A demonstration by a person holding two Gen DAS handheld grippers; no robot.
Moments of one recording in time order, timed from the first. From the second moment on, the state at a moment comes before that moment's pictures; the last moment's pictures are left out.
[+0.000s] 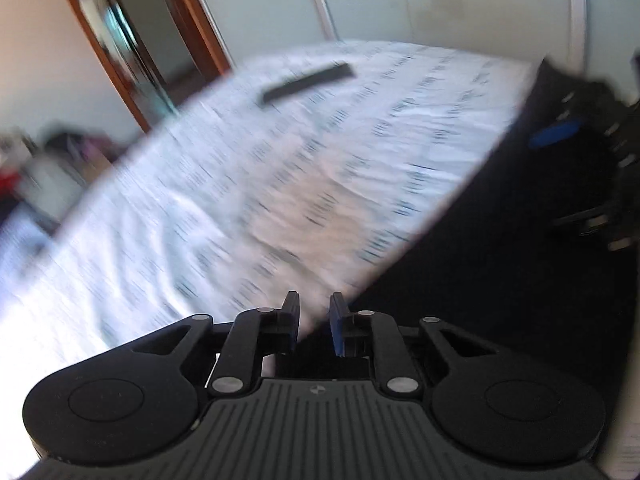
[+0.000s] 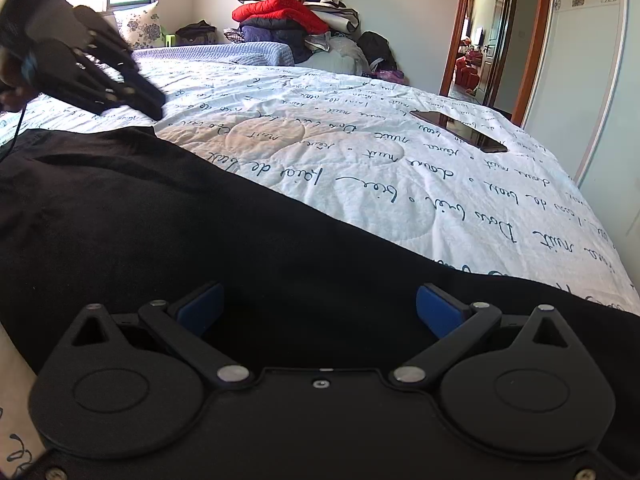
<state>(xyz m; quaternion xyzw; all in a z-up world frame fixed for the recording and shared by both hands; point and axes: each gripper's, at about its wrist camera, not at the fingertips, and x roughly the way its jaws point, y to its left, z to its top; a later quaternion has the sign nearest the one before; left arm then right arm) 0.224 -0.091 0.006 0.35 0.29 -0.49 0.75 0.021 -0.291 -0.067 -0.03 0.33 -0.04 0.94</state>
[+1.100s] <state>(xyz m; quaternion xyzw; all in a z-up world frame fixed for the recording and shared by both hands) 0.140 -0.175 -0.034 0.14 0.41 -0.45 0.78 -0.003 -0.310 -0.050 -0.01 0.32 -0.14 0.94</state>
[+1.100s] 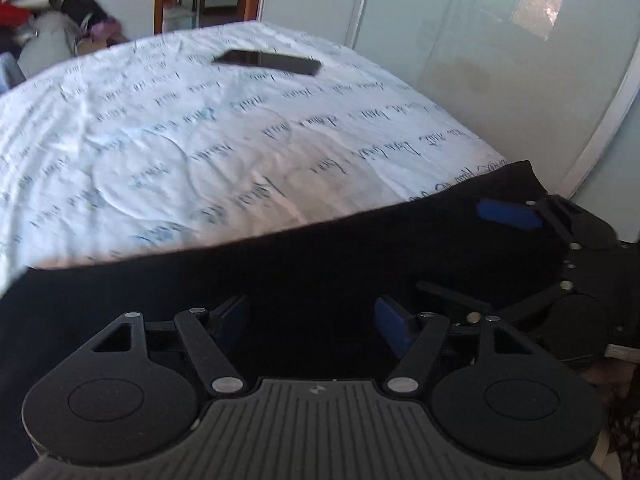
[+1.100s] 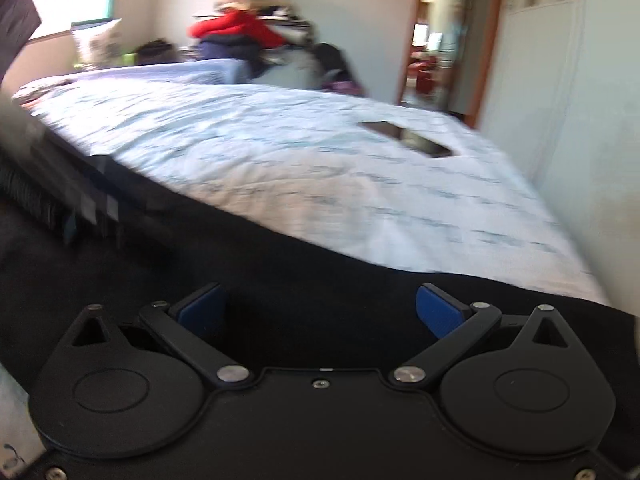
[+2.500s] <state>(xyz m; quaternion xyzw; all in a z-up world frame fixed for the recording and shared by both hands) 0.062 -0.303 -0.055 0.17 0.34 -0.35 0.86 -0.052 -0.498 -0.048 0.13 0.38 -0.23 0.89</state>
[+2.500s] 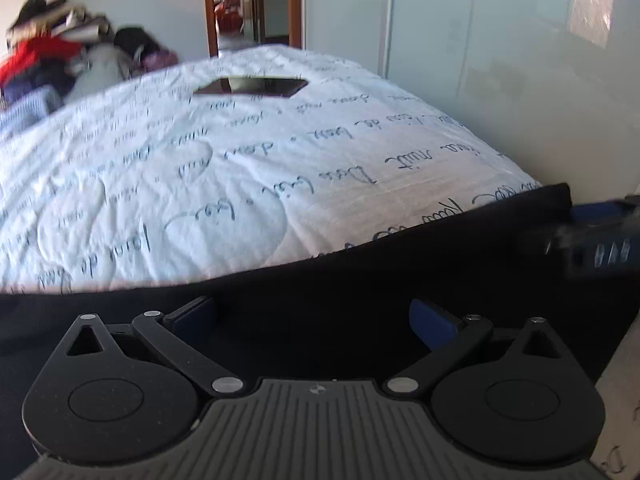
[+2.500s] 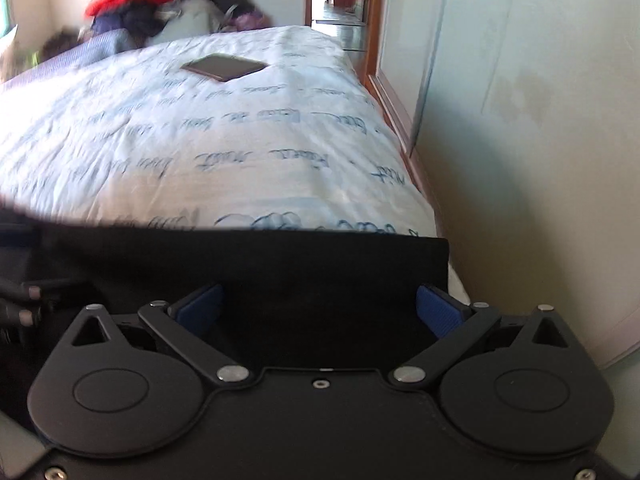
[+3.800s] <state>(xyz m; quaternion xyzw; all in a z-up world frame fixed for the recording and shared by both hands) 0.006 -0.297 -0.056 0.17 0.34 -0.35 0.86 -0.183 -0.479 -0.064 0.40 0.19 -0.28 0.85</state>
